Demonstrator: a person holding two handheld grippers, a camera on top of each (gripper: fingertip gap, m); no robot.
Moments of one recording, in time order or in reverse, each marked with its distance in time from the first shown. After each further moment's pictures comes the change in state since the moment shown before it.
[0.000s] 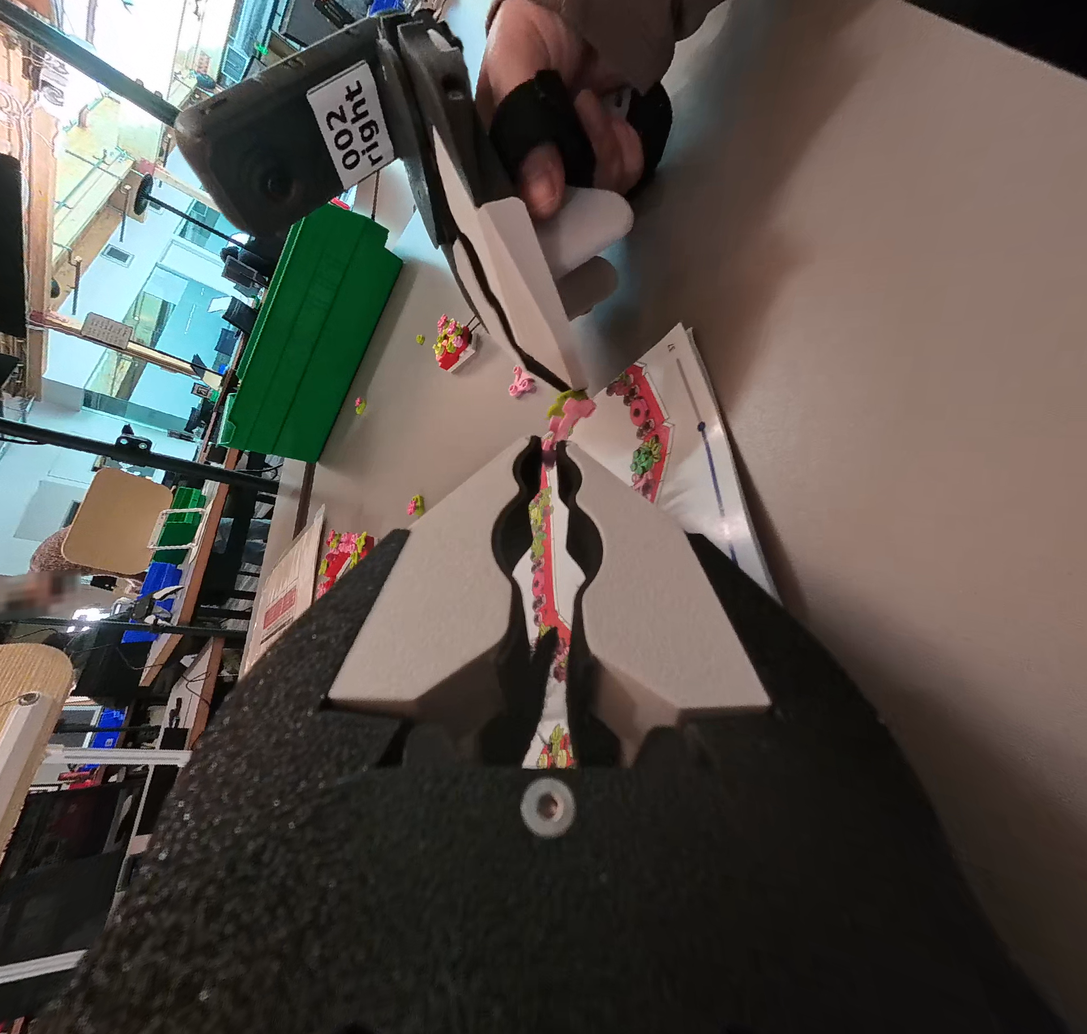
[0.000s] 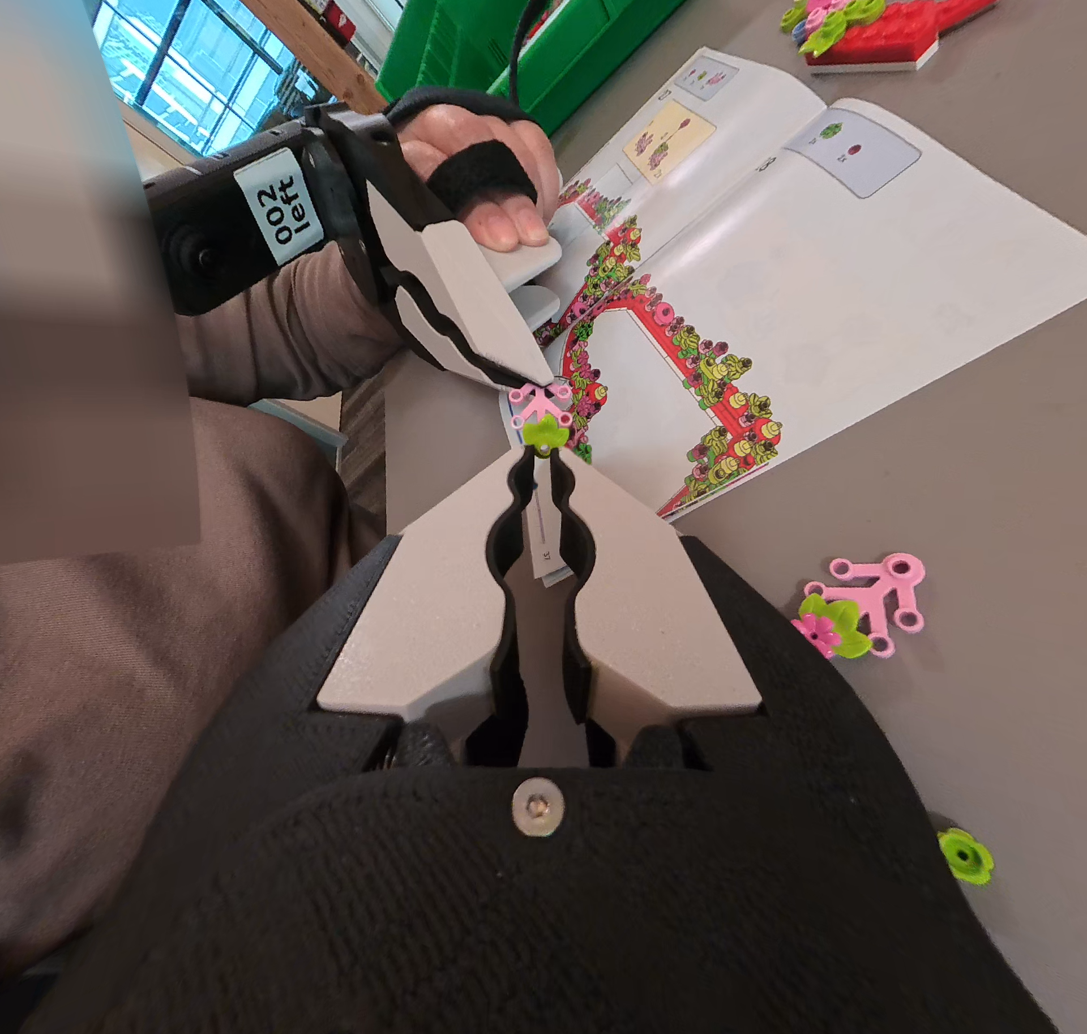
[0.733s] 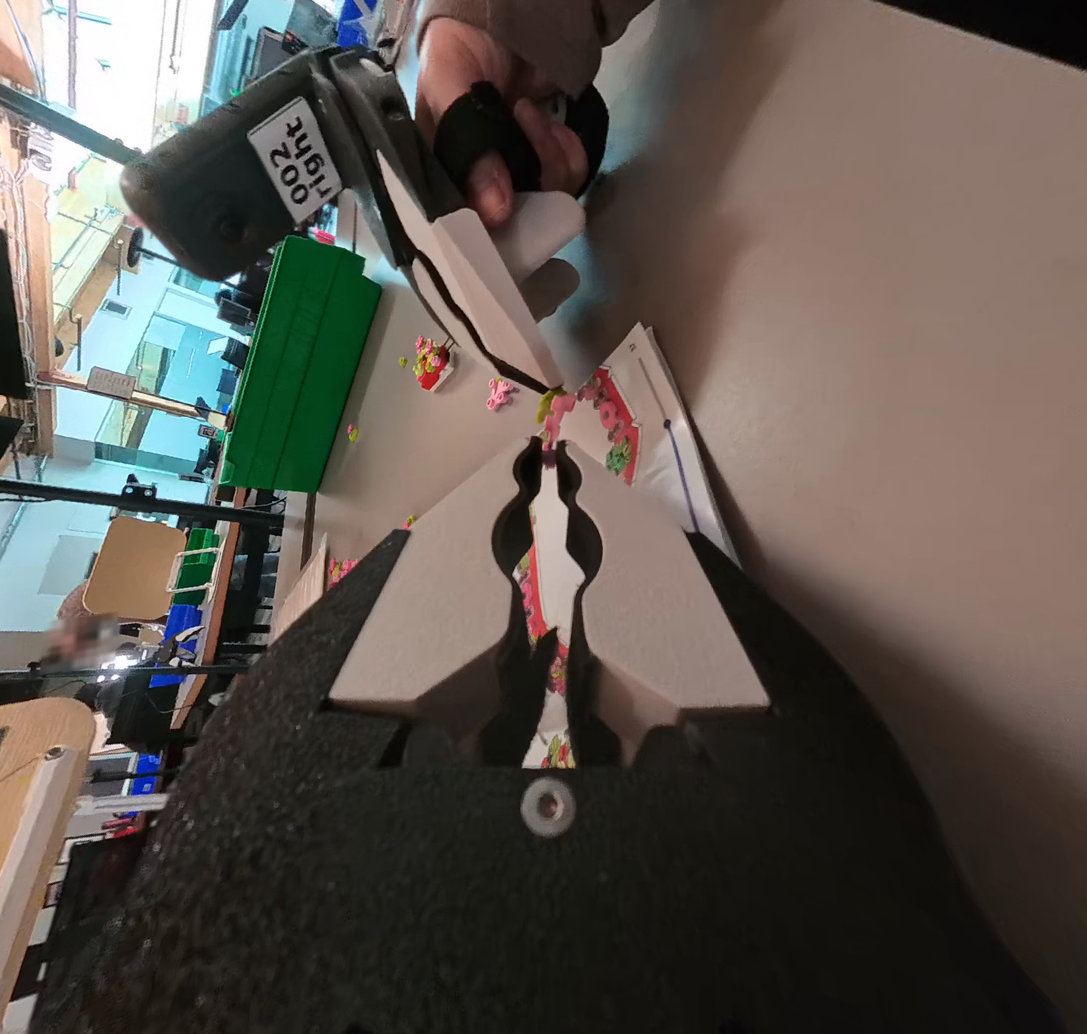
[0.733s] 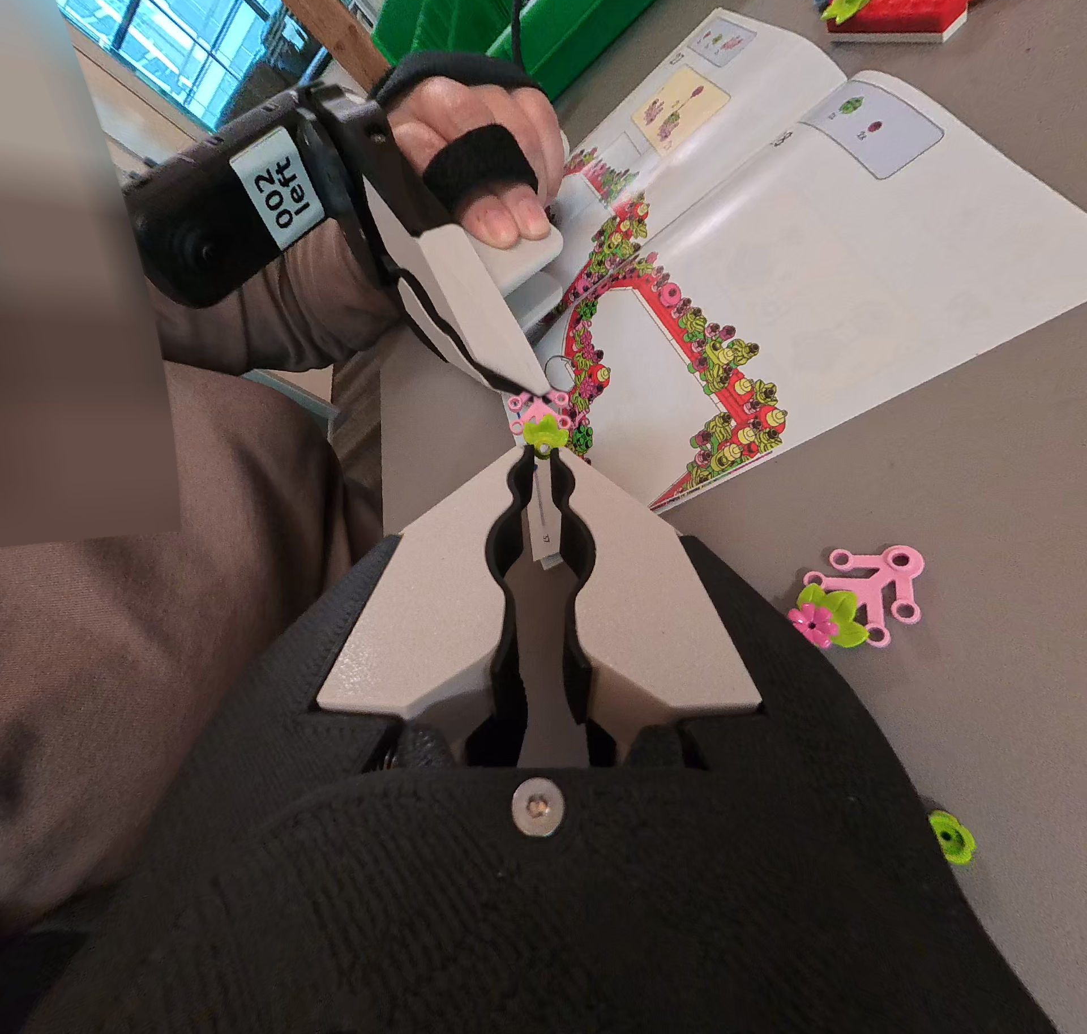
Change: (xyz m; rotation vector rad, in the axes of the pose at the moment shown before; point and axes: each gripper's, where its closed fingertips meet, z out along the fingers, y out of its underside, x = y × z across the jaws) left arm 0.012 -0.003 0.001 0.014 0.038 0.093; right arm 0.000 0.006 -0.001 -0.051 0.003 -0.025
